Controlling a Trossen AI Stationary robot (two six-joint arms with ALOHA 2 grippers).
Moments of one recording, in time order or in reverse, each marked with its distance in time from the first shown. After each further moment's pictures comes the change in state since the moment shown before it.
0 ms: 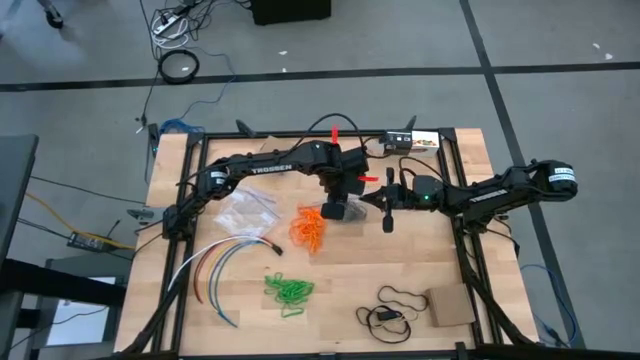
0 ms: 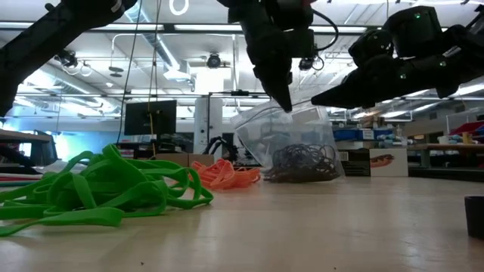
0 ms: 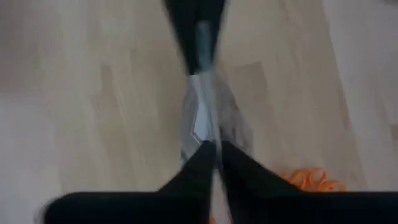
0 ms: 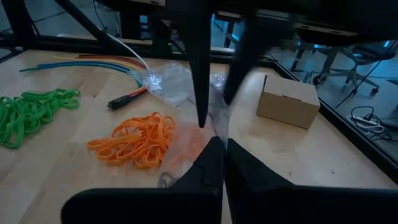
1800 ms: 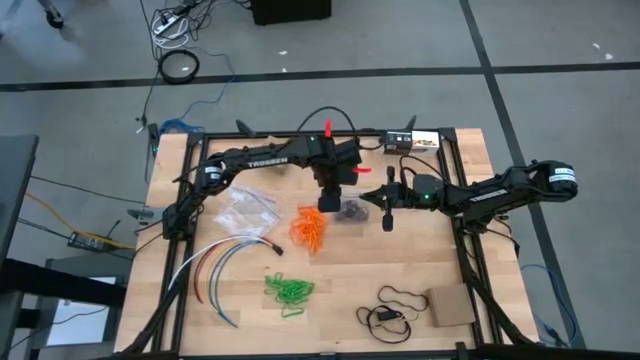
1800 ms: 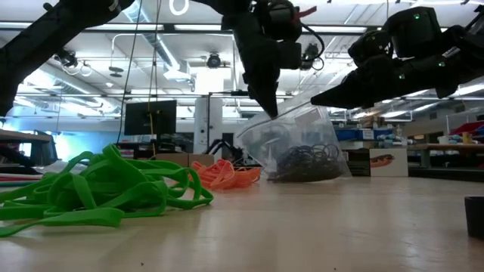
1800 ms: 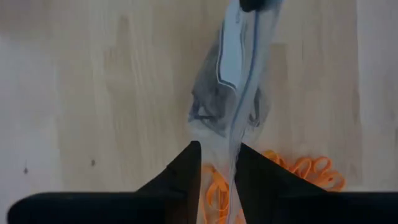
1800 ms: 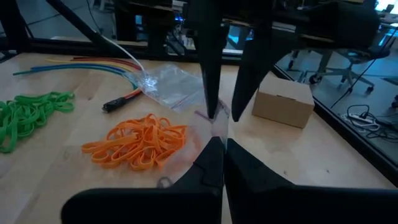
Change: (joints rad) left arm 0.056 -0.045 -0.092 -0.003 0.009 -0.107; right arm -0.012 0.000 0.000 0.006 0.000 0.008
